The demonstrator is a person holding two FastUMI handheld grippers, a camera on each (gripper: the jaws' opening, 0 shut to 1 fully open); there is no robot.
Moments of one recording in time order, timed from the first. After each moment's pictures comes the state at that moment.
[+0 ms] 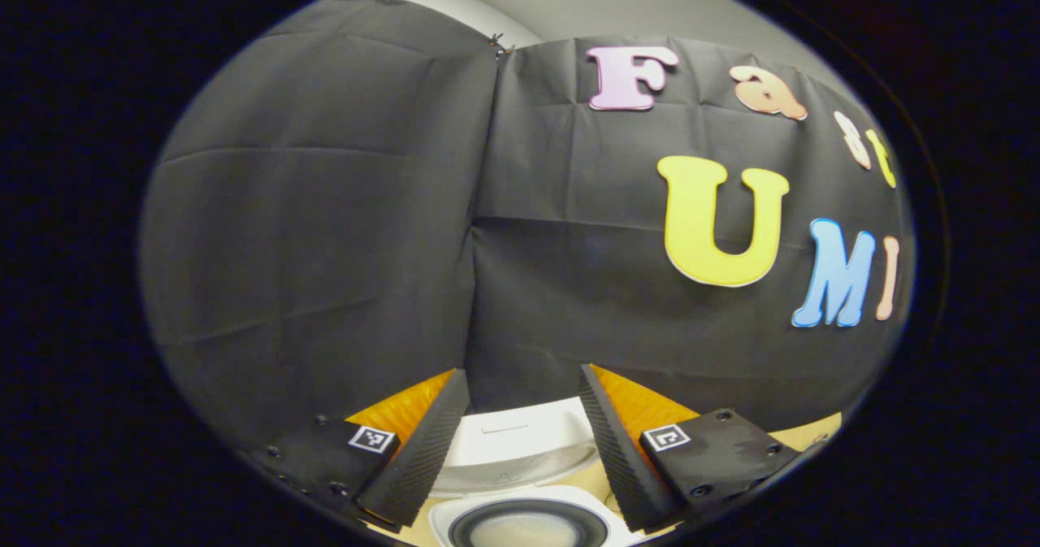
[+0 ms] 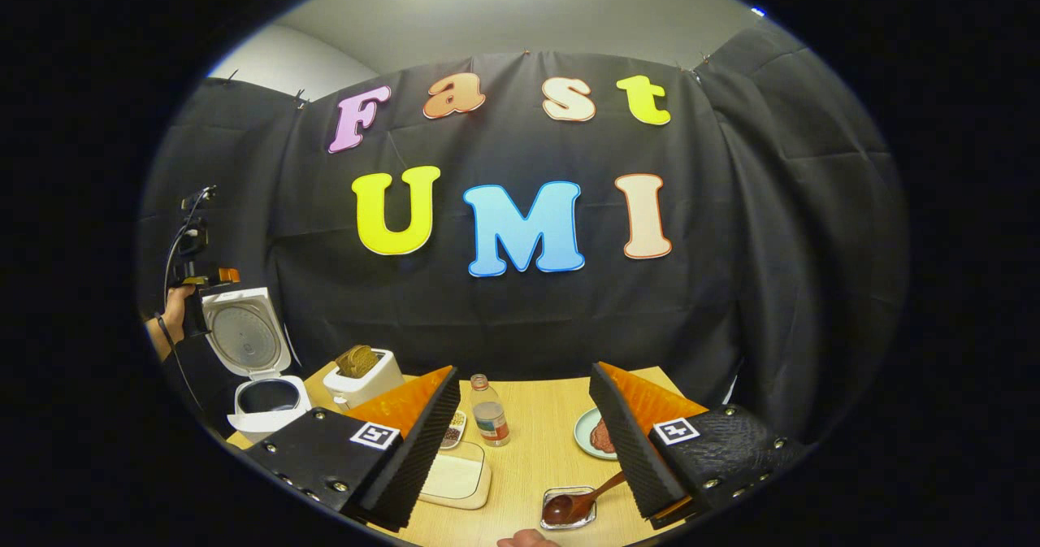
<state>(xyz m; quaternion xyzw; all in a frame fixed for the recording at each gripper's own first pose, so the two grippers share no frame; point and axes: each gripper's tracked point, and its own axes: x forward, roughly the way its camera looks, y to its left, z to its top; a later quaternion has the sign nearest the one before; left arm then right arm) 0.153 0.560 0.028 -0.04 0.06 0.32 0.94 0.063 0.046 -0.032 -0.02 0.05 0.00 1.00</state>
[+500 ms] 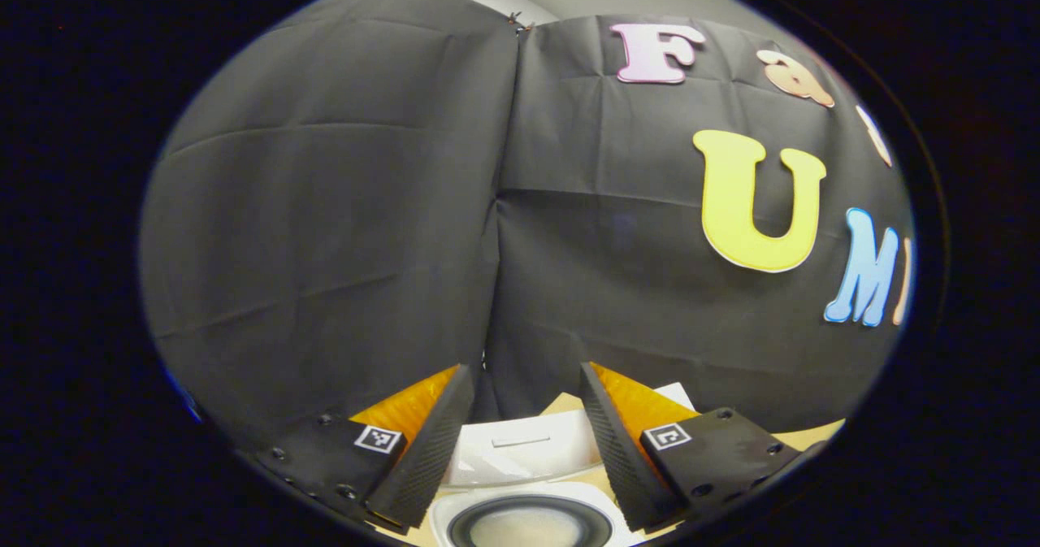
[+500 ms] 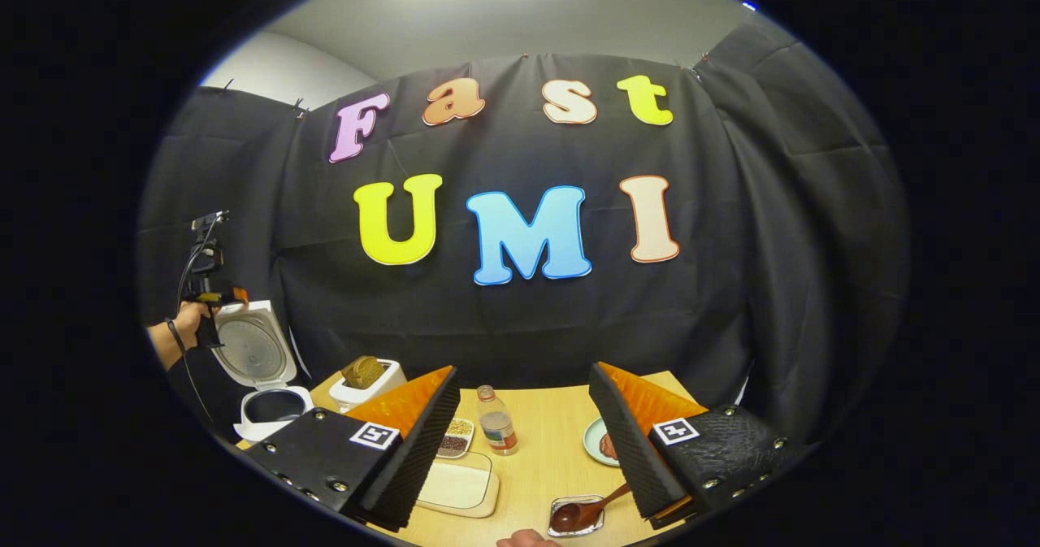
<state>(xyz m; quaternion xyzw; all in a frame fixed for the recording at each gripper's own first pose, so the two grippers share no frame) 0.160 0.578 0.006 -0.05 0.11 0.36 0.92 0.074 0.048 -0.026 0.00 0.04 0.02 1.00</state>
